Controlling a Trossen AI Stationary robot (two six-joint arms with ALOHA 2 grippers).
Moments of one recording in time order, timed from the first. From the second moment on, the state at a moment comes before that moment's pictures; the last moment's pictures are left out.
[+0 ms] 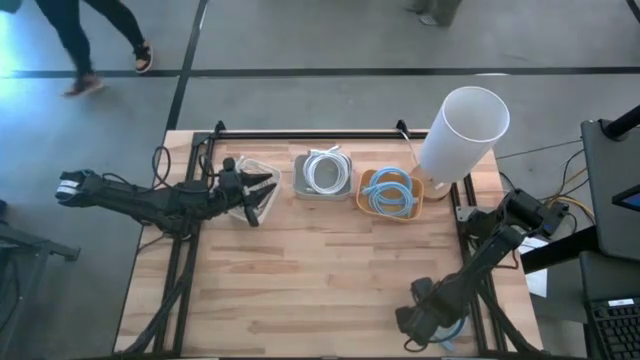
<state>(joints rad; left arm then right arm) -0.12 0.75 0.49 0.32 -0.57 -0.05 0.86 1.76 1.09 -0.81 -0.24 2.25</state>
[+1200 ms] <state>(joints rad) -0.12 0.75 0.49 0.34 -0.61 -0.01 0.72 1.73 1.04 -0.80 -0.03 1.86</state>
